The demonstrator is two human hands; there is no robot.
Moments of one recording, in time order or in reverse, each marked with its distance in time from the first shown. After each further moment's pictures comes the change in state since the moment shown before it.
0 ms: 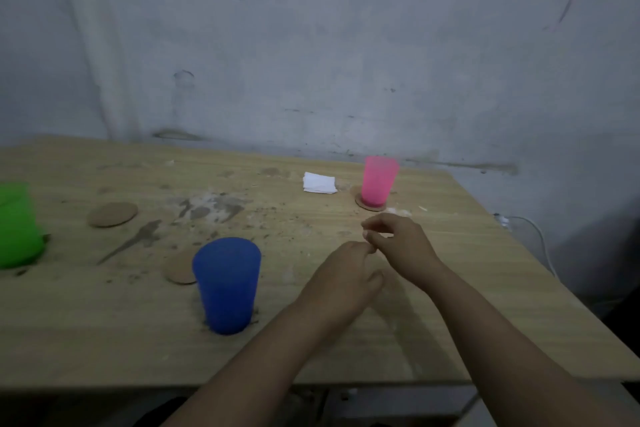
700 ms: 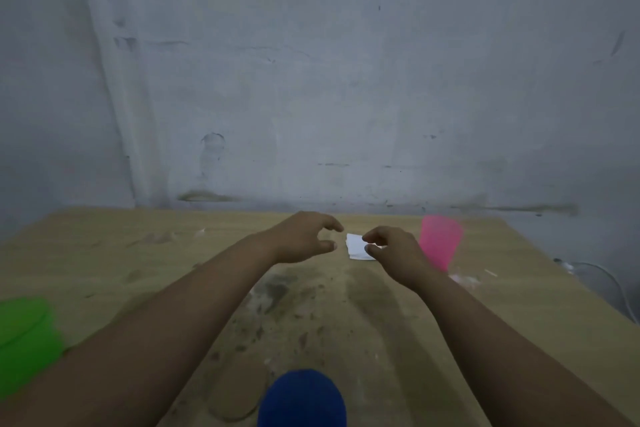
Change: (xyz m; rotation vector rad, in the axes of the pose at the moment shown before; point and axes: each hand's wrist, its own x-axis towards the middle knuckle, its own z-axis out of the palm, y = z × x) left_hand 0.132 -0.119 -0.185 0.306 -0.132 0.044; right_hand 0.147 -0.050 0.070 -0.104 -0.028 -0.009
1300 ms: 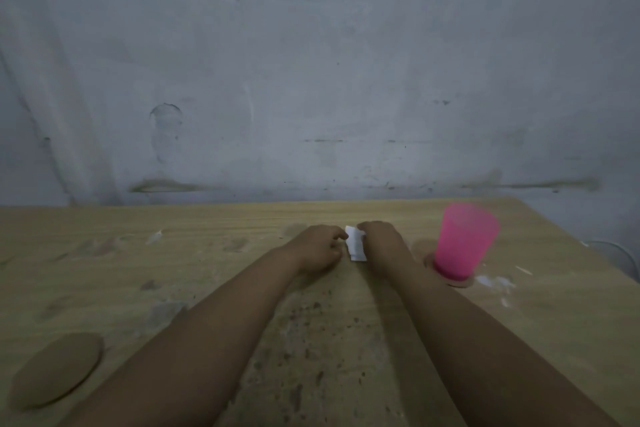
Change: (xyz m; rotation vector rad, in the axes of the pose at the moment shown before) left_hand 0.127 -0.073 0.094 -0.101 -0.126 -0.061; right_hand 0.114 0.068 0.075 -0.539 -0.147 0.124
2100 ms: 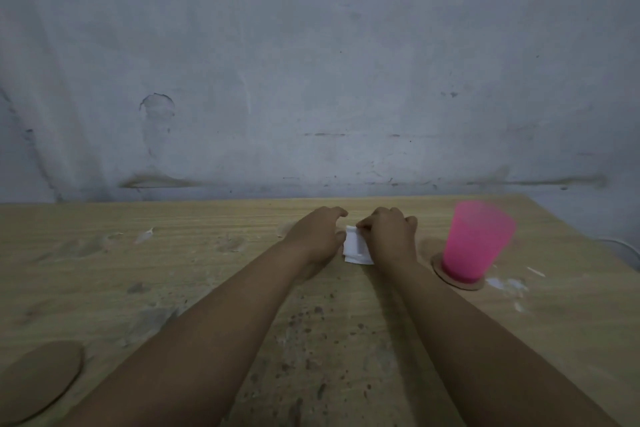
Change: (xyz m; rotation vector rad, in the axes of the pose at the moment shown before) left_hand 0.028 -0.010 0.003 0.002 0.190 -0.010; right_hand 0.010 -0.001 0.009 -0.022 0.325 0.048
